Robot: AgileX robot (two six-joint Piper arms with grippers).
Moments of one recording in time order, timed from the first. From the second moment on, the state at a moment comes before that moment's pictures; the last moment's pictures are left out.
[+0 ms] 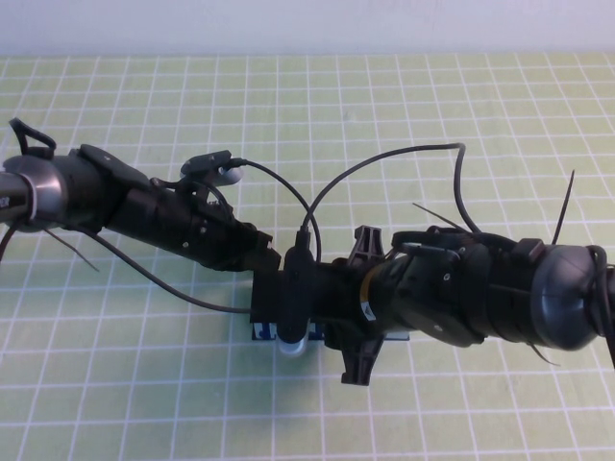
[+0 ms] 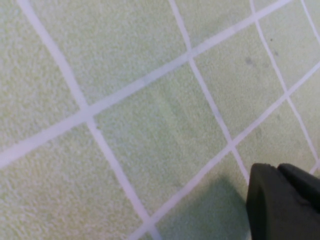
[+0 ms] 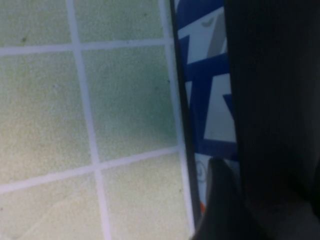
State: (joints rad) right arm 0.81 1.83 -1.13 -0.32 0.32 -0.43; left arm -0.24 2.09 -1.32 -1.09 0.80 1.00
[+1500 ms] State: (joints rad) right arm 0.81 1.76 -1.14 -0.47 0.33 -0.27; left arm -0.22 1.66 -1.11 -1.22 0.88 1.44
